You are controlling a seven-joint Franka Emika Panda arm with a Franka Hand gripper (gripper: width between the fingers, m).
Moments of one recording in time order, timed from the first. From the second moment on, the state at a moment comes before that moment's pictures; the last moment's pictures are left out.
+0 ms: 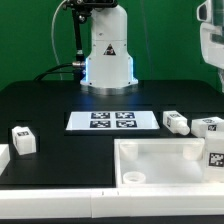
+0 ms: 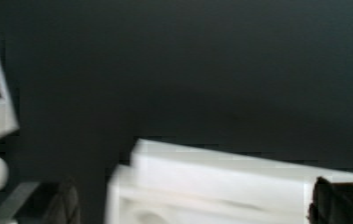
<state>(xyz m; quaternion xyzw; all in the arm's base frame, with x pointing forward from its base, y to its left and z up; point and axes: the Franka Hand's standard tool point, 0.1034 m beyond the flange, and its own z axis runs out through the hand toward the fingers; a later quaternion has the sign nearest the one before) 0.517 0.189 0.100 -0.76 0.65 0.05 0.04</state>
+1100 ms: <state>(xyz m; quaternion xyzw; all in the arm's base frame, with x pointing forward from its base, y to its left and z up) 0.433 0.190 0.047 -0.76 0.65 0.04 0.00</state>
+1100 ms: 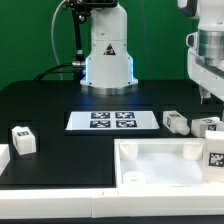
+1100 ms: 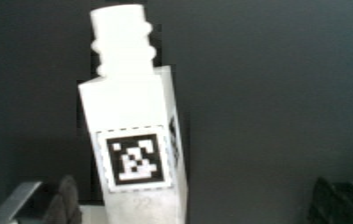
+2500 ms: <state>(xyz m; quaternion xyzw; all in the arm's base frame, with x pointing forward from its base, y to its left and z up) 0.416 0.182 0.015 -0.78 0.63 0.03 -0.02</state>
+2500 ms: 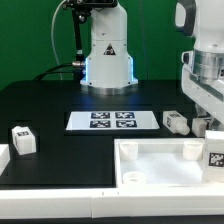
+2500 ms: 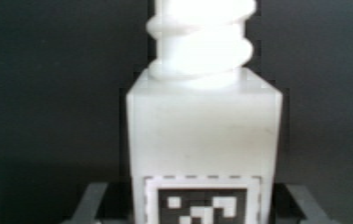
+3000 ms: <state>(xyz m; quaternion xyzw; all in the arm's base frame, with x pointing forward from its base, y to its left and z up) 0.435 0.135 0.094 -0.81 0.59 0.00 0.06</state>
